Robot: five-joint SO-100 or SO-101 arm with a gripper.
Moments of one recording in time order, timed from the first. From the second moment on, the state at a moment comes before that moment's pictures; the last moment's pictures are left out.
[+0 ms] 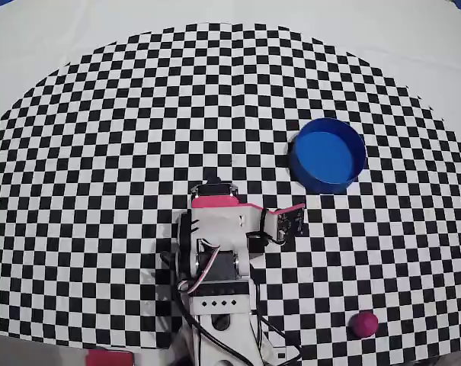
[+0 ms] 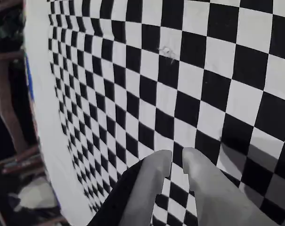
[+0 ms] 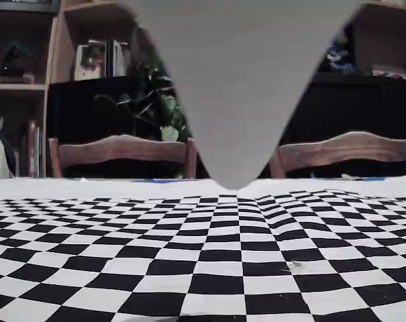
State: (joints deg) arm -1.0 185.4 177.9 45.6 -3.0
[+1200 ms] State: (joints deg) arm -1.0 185.4 177.9 43.7 -3.0
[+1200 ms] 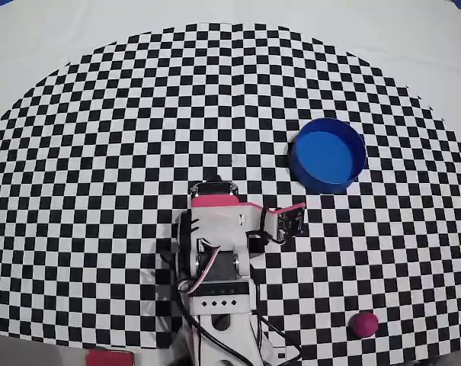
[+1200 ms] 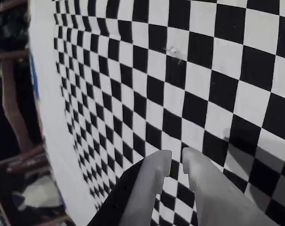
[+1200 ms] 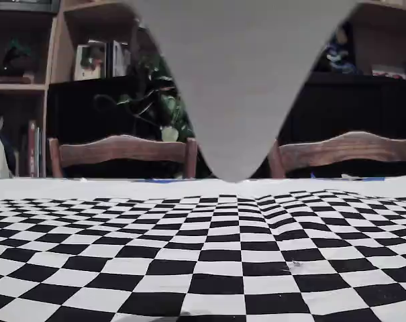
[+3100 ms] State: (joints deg) arm -0.6 182.2 177.9 16.1 -93.6
